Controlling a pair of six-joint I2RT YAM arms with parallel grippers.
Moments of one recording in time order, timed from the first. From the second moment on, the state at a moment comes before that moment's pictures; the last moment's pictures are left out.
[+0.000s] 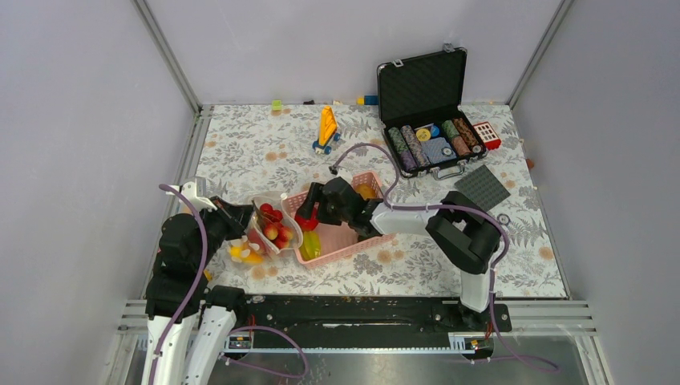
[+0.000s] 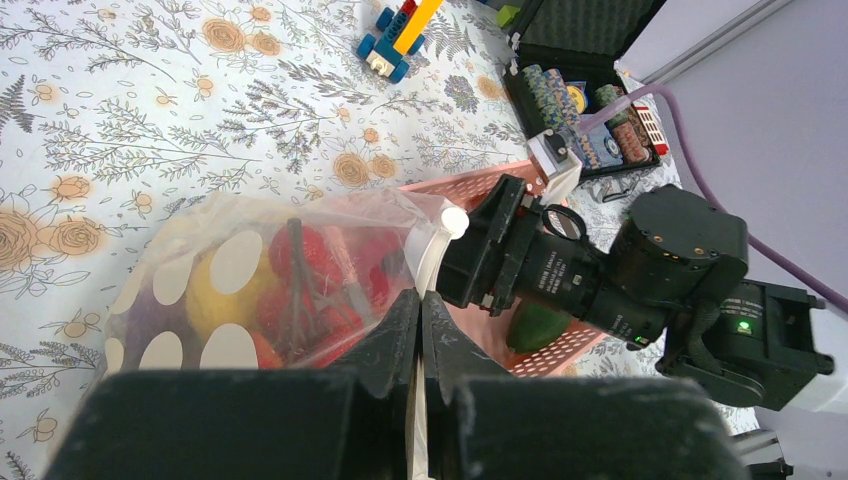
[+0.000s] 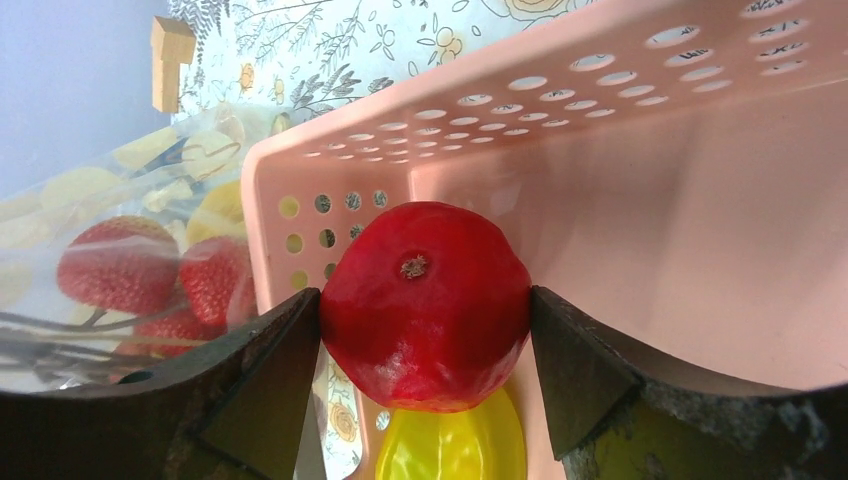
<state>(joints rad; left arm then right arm) -0.13 0.36 0.75 -0.65 0.16 -0.54 0.95 1.92 1.11 0.19 0.07 0.98</state>
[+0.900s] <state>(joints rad) -0.11 0.35 0.75 -0.65 0.17 -0.54 1.11 1.55 0.95 0.47 0.08 0.65</state>
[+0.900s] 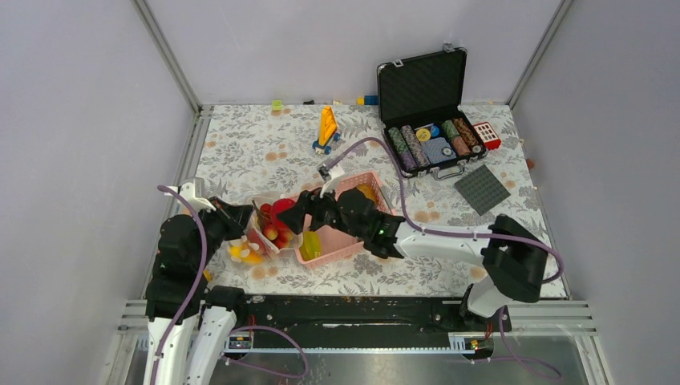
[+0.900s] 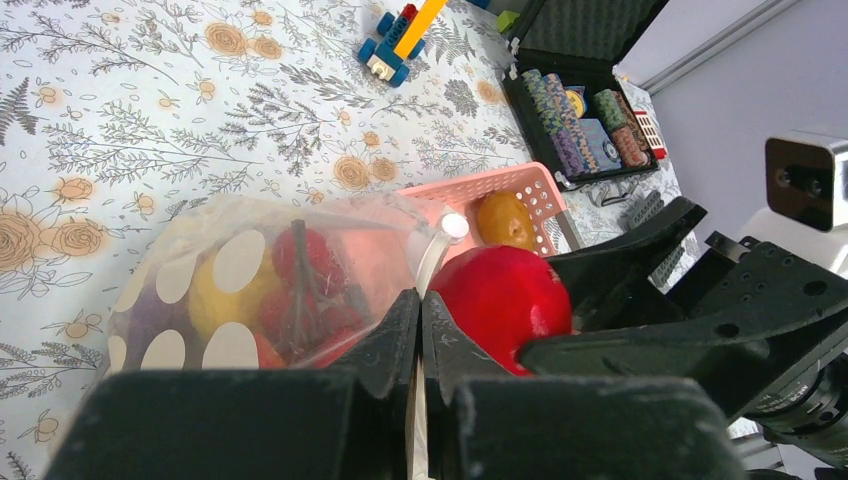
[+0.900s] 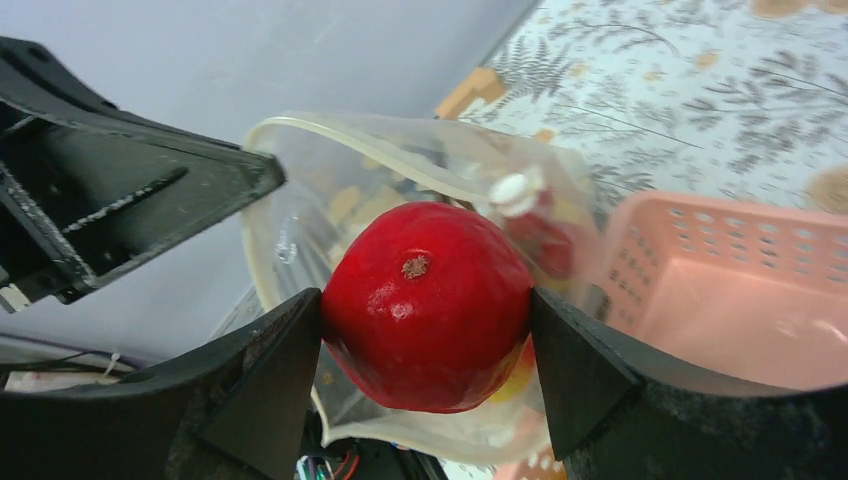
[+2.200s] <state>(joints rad) -0.10 0.35 0.75 -0.66 0.18 -0.54 1.18 1.82 1.22 0.39 -0.03 0.53</state>
